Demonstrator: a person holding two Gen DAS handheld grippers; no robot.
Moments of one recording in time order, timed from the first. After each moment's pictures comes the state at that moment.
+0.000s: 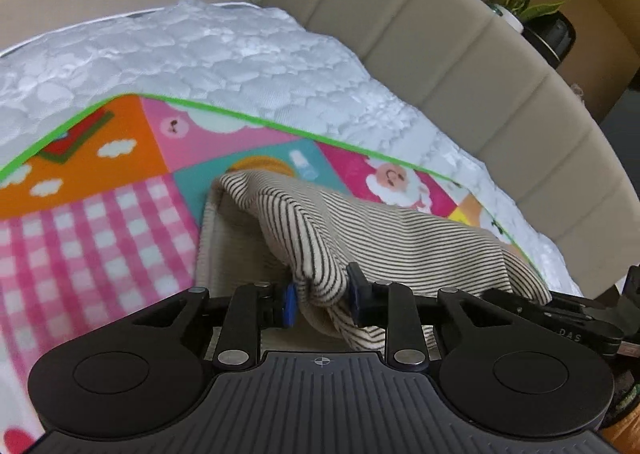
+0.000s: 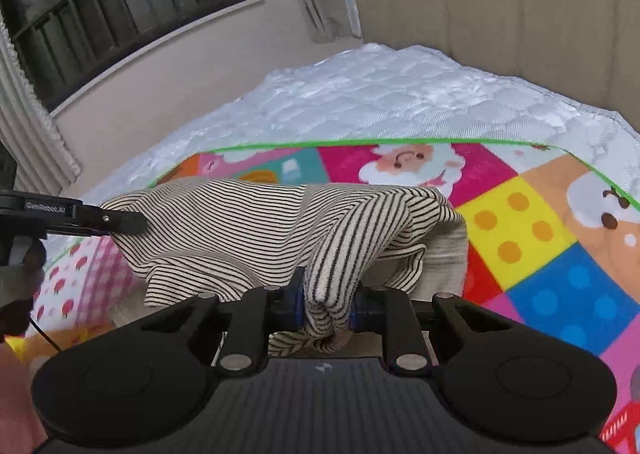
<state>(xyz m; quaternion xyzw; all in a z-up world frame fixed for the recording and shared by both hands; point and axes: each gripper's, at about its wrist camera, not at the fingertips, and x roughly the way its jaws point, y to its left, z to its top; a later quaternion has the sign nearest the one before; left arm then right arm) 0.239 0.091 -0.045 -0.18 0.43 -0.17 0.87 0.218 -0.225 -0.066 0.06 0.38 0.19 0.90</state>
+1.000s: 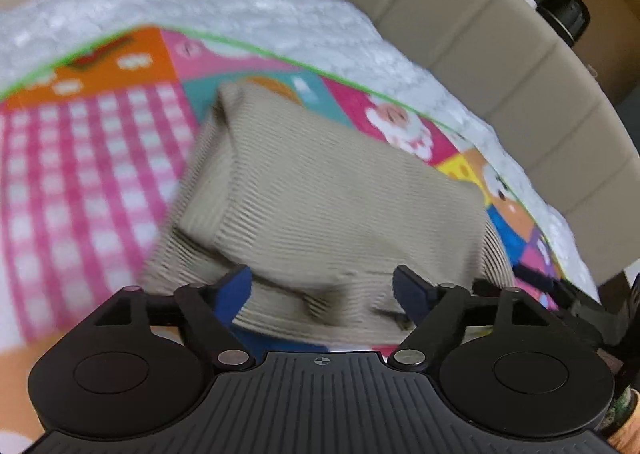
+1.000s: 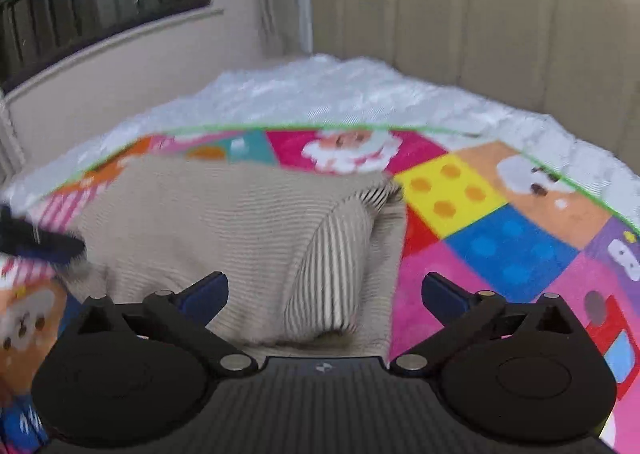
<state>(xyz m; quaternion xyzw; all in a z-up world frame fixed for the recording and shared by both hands) 0.171 0.051 -0.066 -0.19 0.46 -0.14 0.85 0.164 -0.227 -0.093 0.02 0.34 0.09 0.94</state>
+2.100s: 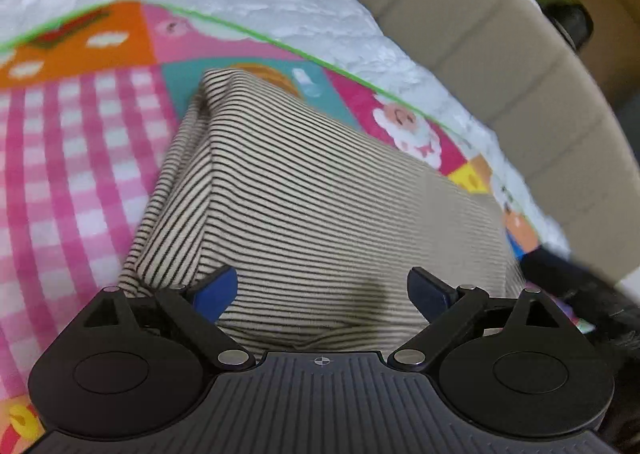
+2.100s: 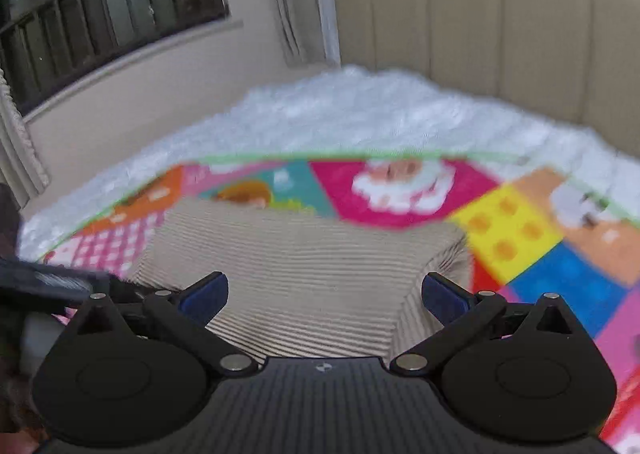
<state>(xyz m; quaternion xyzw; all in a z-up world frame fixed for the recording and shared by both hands) 0.219 0.061 -0.106 -0.23 0.46 -0.16 0.85 0.207 -0.187 -0.082 0.04 0.36 0.13 0.92</state>
